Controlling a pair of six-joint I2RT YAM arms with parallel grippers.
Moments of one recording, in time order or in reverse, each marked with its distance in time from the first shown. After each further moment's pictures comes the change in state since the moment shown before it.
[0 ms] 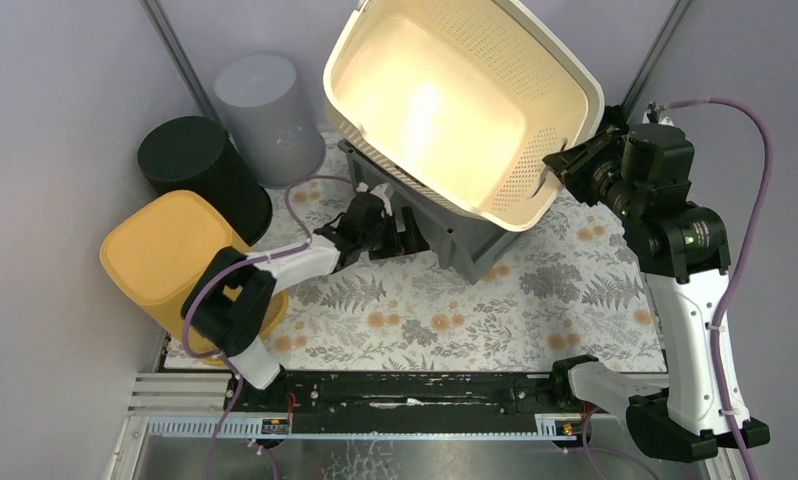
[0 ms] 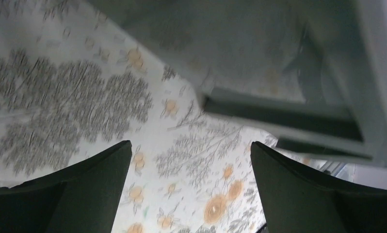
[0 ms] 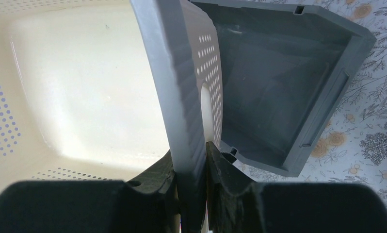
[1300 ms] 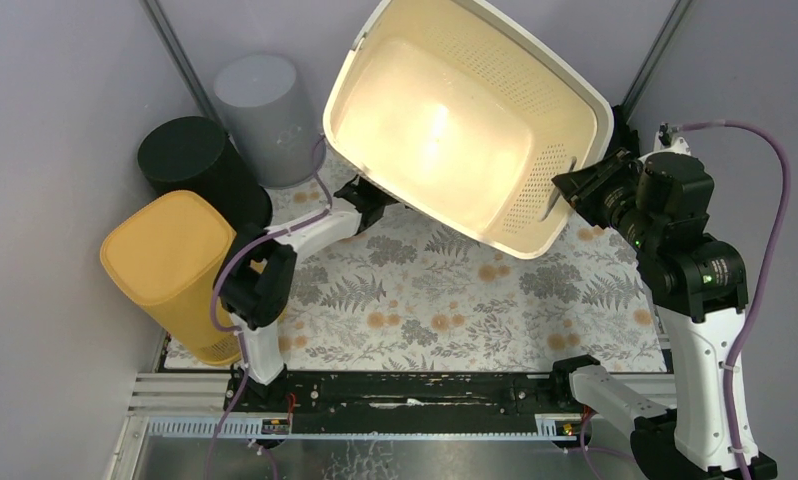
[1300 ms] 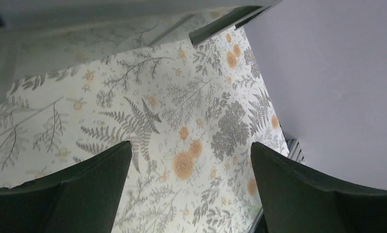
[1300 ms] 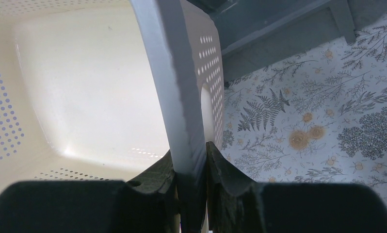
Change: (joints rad) left arm 0.010 0.287 0.492 0.105 0.174 0.036; right arm 0.000 -0.131 -0.068 -0.039 -0.009 -0.064
